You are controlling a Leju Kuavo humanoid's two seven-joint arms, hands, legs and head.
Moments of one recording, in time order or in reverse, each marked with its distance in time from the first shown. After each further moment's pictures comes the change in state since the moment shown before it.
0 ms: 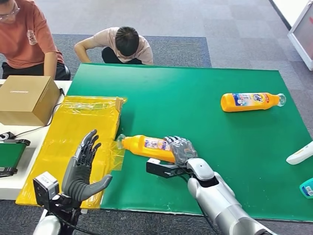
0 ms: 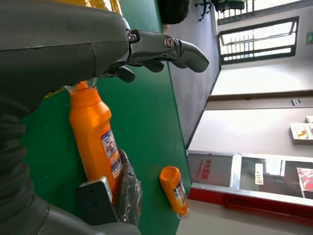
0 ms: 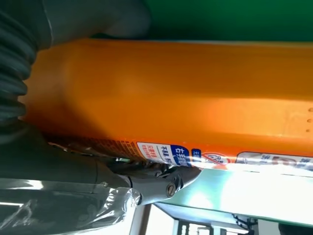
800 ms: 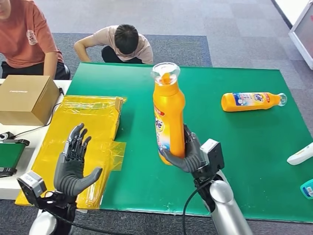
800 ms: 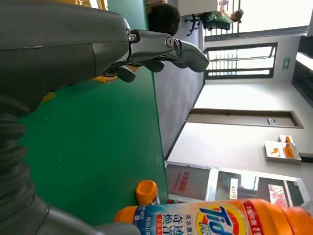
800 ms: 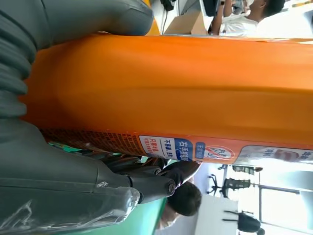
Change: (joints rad) left arm -0.038 0.018 0.018 0.005 0.104 0.068 -0.054; right arm 0.294 0.000 -0.224 -0.602 -1.114 0.307 -0.370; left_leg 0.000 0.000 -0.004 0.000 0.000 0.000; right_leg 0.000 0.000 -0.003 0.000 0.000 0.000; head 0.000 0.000
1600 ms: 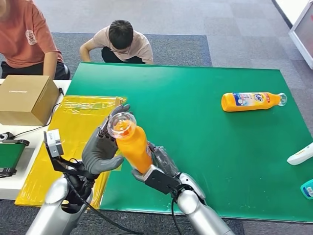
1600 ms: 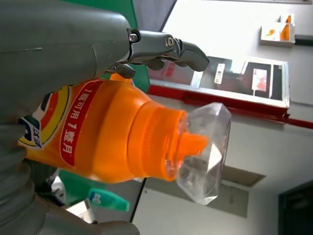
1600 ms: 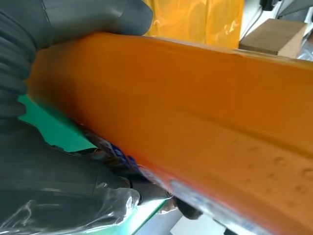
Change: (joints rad) left arm -0.293 0.028 -0.189 0.112 0.359 -0.306 0.250; right arm -0.076 0.040 0.264 0.251 0.428 -0.283 -0.045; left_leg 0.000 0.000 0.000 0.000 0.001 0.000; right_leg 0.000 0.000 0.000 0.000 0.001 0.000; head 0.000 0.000
